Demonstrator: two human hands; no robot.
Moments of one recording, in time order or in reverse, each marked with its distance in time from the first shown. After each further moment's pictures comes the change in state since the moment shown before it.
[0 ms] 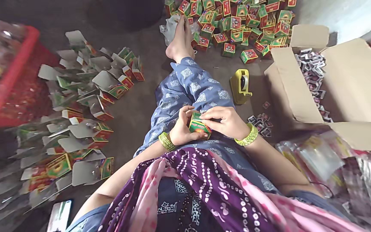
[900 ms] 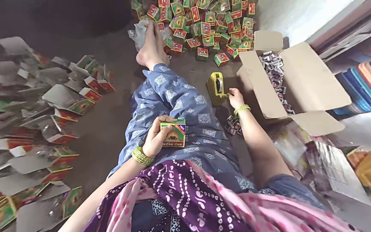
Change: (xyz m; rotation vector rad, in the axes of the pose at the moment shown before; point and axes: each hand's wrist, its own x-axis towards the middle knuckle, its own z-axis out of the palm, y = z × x) left_hand 0.005 0.002 -0.004 -0.164 0.150 -0.201; right_hand -0.057 0.198 -0.146 -0.353 0.515 0.981
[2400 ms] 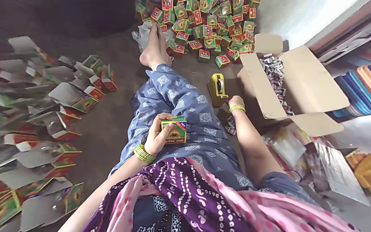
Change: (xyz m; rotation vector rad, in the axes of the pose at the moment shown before) left_hand -0.005 -0.001 0.000 0.034 0.049 0.100; right_hand -0.037 -0.042 0.005 -0.449 0.006 0.363
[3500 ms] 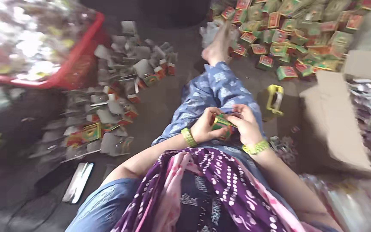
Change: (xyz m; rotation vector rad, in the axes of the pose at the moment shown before) left_hand -0.001 0.009 -0.001 0.300 -0.014 0.084; right_hand -0.205 -0.091 0.018 0.964 -0.533 -0.599
